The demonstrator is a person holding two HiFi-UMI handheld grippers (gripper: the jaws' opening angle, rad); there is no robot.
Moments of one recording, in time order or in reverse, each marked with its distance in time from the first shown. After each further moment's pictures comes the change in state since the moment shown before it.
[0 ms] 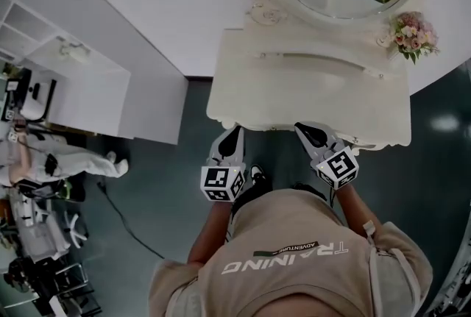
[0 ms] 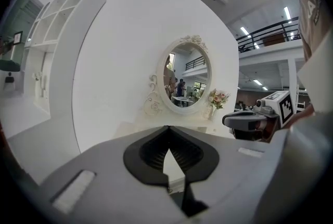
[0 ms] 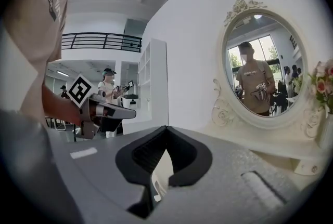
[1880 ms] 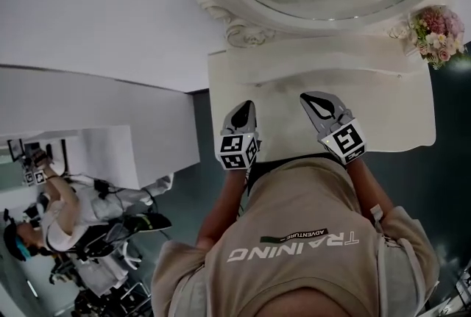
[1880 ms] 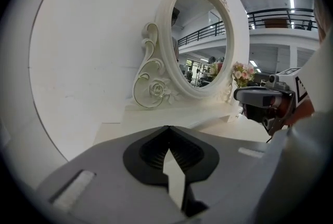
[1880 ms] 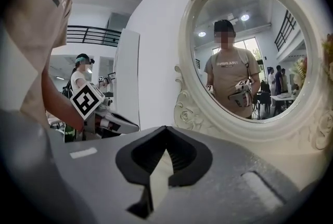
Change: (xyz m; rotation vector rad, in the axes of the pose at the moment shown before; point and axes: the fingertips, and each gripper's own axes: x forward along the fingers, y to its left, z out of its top) left arm 0.279 0.070 0.002 0.082 0.262 -0.088; right arm 0.123 -0.214 0.006 0.032 0.010 -0.157
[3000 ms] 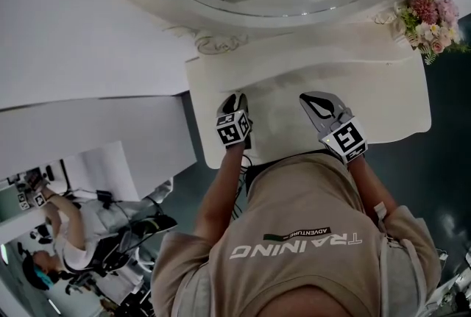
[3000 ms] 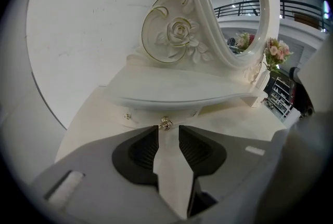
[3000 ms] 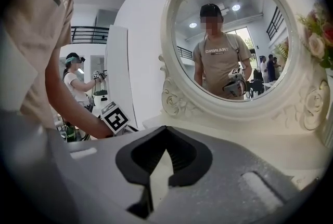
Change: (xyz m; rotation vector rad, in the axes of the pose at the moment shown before) left arm 0.105 0.039 -0.088 -0.128 0.281 0.090; right arm -0.023 -0.042 -0.042 0.094 0.098 -0.049
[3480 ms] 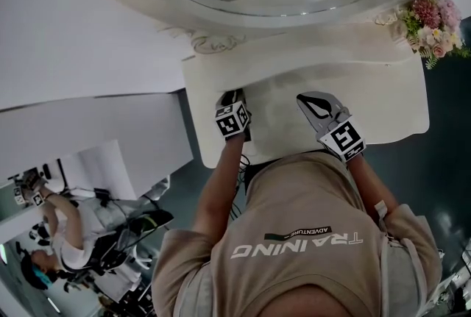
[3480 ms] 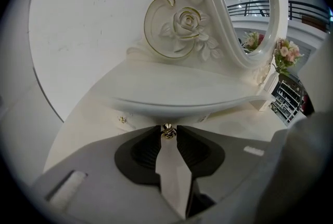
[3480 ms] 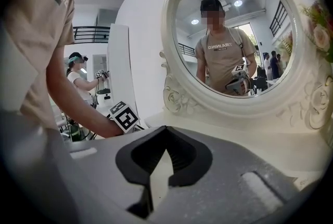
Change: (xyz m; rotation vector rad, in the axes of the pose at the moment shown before) left arm 0.024 0.004 0.007 -0.041 0.007 0.036; right arm 0.005 -0.002 -0.006 0.002 0.028 0.038
